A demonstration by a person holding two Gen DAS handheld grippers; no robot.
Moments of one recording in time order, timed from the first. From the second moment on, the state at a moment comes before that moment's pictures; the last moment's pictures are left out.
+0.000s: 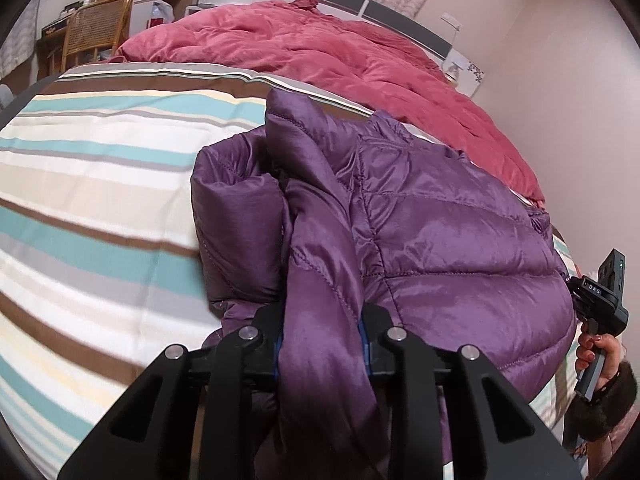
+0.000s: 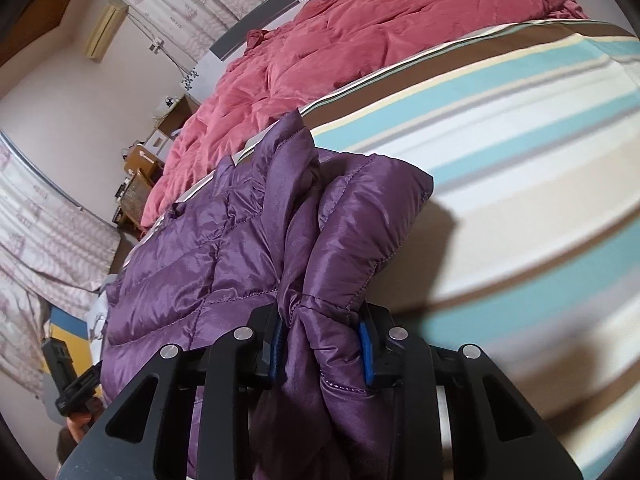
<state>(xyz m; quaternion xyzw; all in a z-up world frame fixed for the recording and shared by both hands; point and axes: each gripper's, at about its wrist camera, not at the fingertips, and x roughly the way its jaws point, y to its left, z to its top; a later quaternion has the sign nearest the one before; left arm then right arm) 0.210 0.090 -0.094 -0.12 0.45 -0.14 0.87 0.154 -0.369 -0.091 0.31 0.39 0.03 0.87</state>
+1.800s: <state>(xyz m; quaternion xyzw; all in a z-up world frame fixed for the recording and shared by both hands) 0.253 0.043 -0.066 -0.15 0.41 -0.05 0.90 0.167 -0.368 -0.046 0.23 0.36 -0.13 0.90</state>
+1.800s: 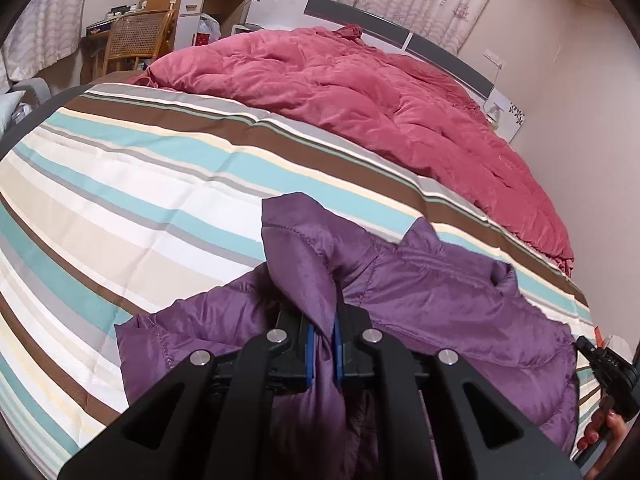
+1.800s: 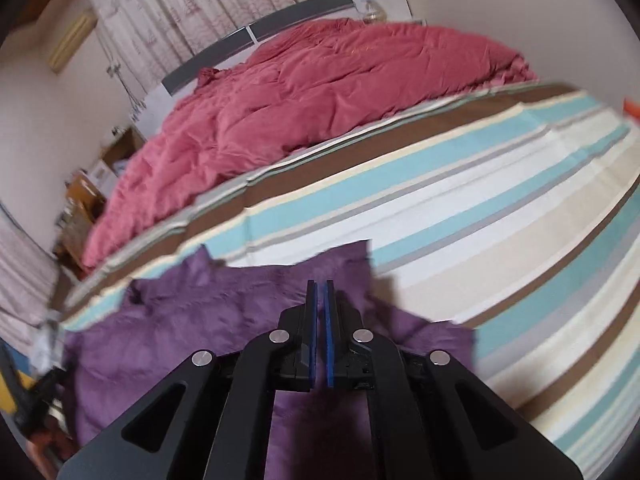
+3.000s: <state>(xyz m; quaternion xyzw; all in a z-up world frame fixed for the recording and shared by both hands) 0.199 -0.006 -0.027 -0.07 0.30 0.00 0.95 0.217 -0.322 -0.100 0.12 0.38 -0.12 0.91</state>
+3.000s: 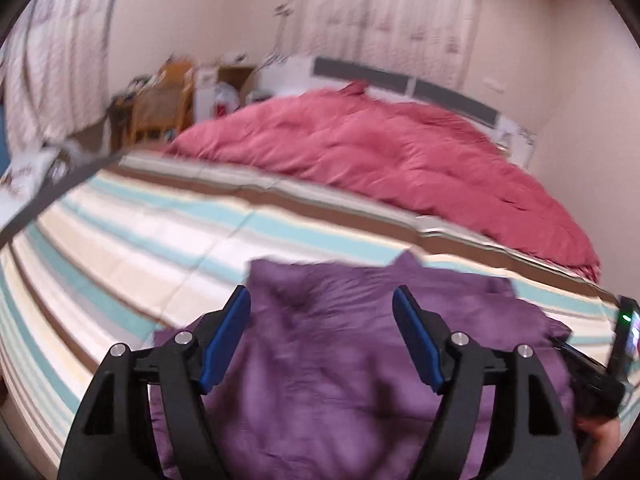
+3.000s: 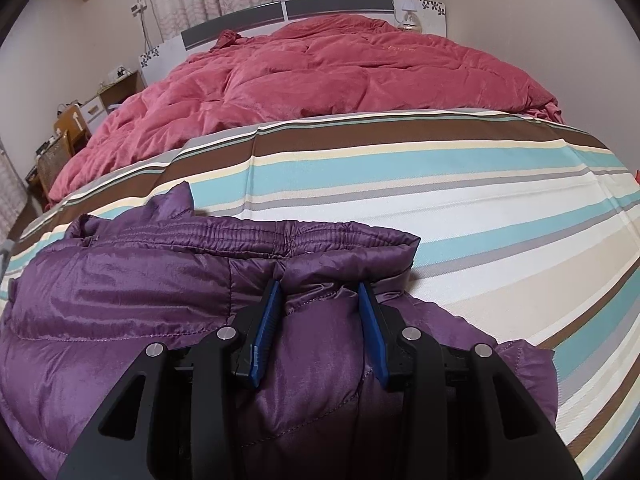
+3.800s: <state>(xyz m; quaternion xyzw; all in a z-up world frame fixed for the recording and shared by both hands) 0.225 -0.059 -0.068 -0.03 0.39 -0.04 0.92 0.180 -0.302 -0.049 0.15 0.32 -0.06 0.93</state>
